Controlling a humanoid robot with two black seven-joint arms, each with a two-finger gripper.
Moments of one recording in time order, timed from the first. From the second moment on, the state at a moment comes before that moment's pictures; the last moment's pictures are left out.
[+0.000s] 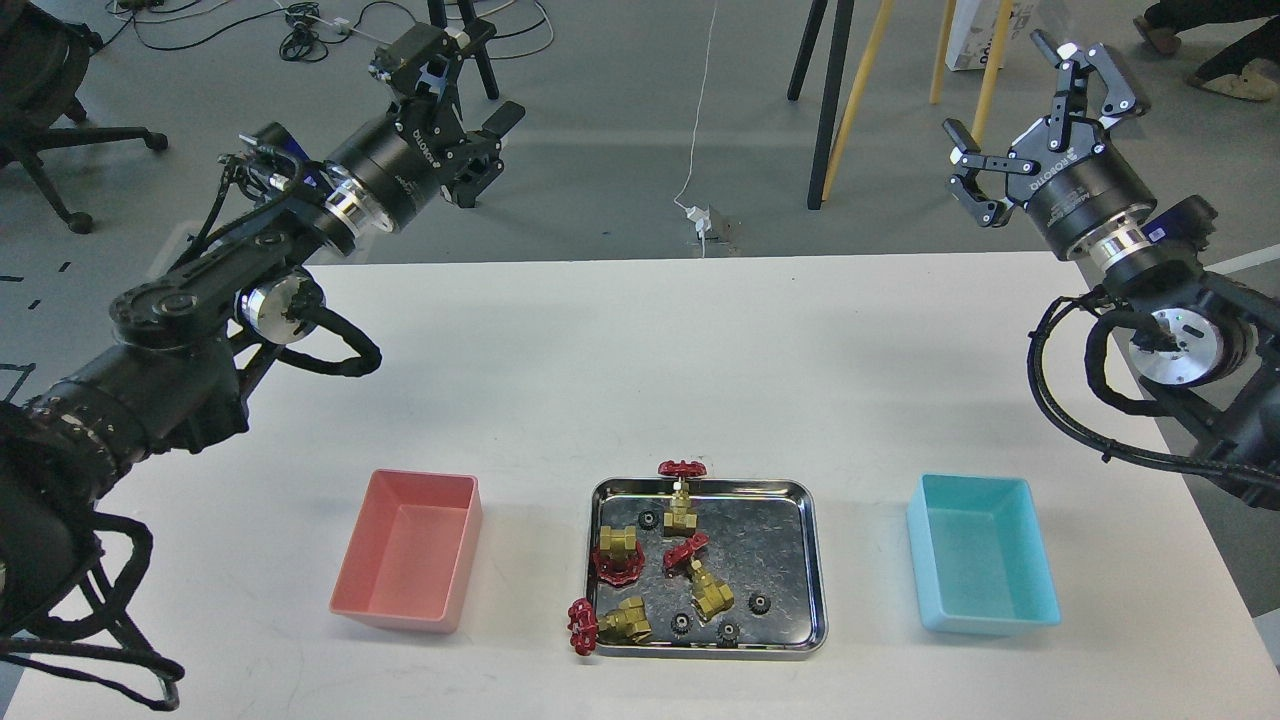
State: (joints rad) left arm -0.98 0.26 -0.48 -0.56 0.33 -0.49 -0.49; right arm 0.89 -0.50 0.43 0.73 0.12 0.49 0.47
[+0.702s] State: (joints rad) left arm -1.00 0.32 -0.48 -0.97 0.62 -0.49 -0.49; right arm 1.12 -0.50 0.42 0.50 0.12 0.49 0.30
